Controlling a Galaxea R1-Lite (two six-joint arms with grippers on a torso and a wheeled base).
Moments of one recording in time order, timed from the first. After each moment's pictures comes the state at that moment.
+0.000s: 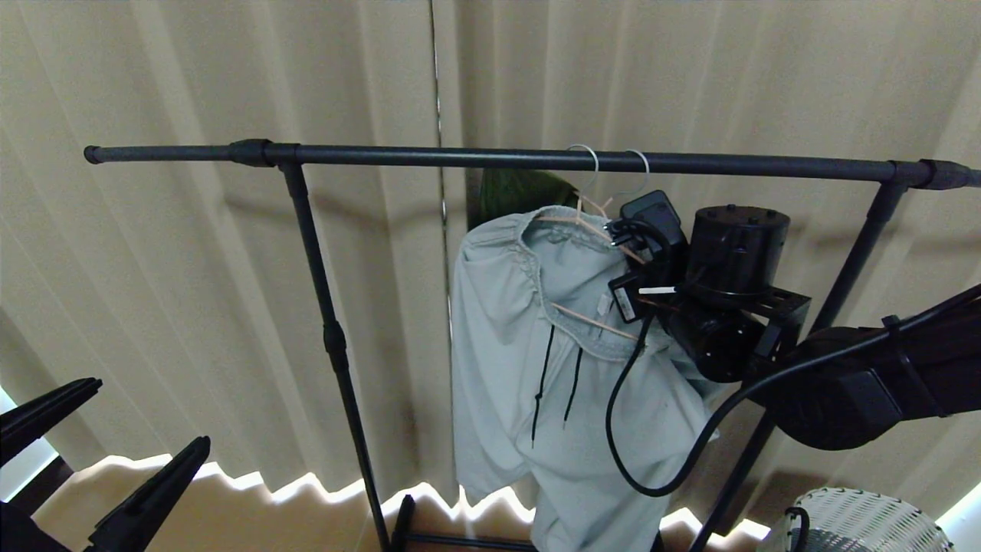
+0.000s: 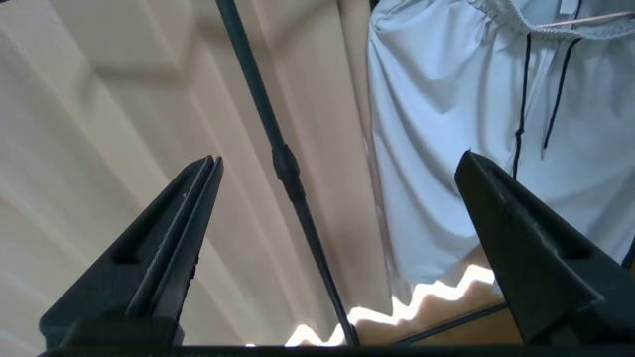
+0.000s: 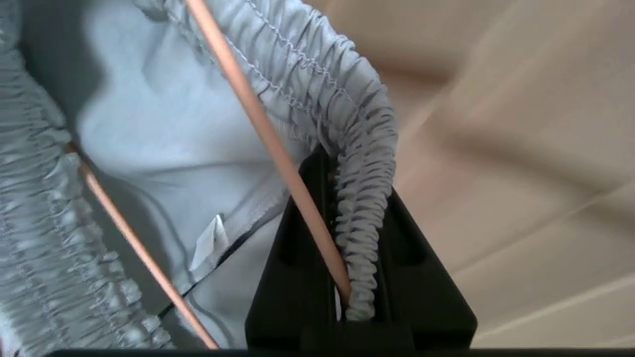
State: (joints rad) left arm -0.21 0.87 -0.04 -0.86 -0.10 0.28; right arm 0.57 1.91 -1.00 -0.77 -0.59 -0.33
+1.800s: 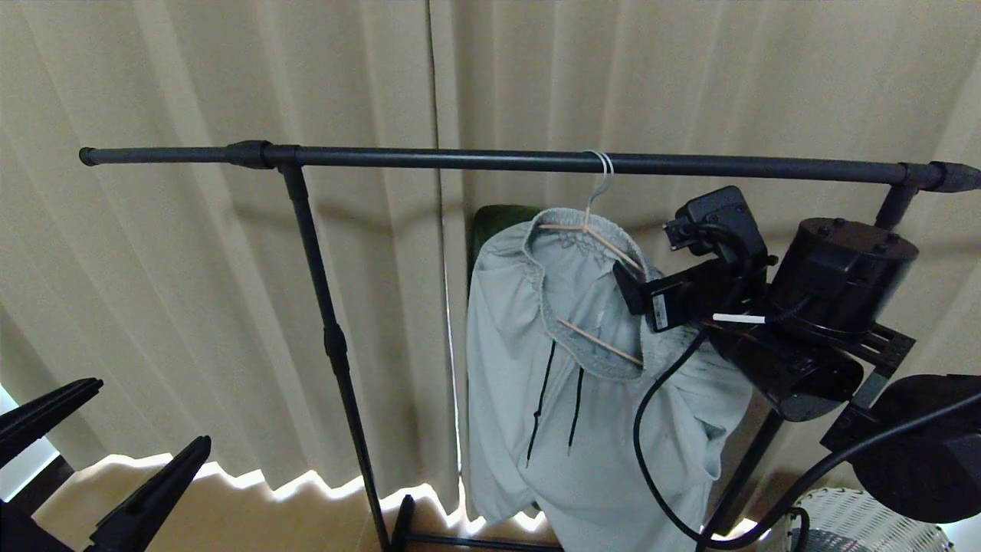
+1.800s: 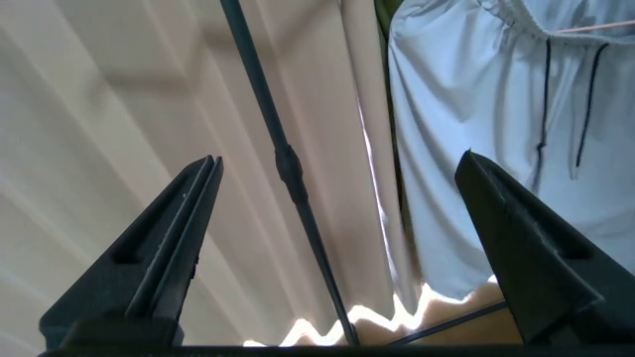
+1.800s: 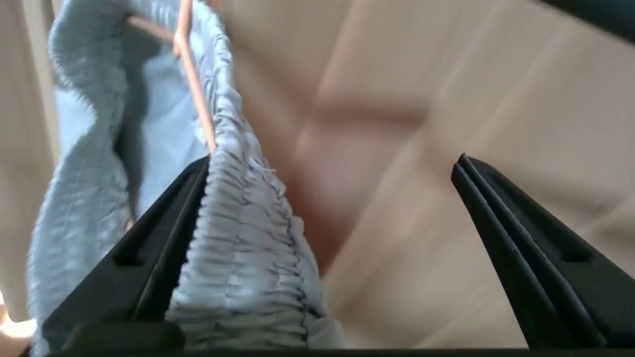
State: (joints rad) left arm -0.21 0.87 -0.04 -0.86 -0.10 0.28; right arm 0.56 1.77 -0.75 -1.00 -0.46 -0.30
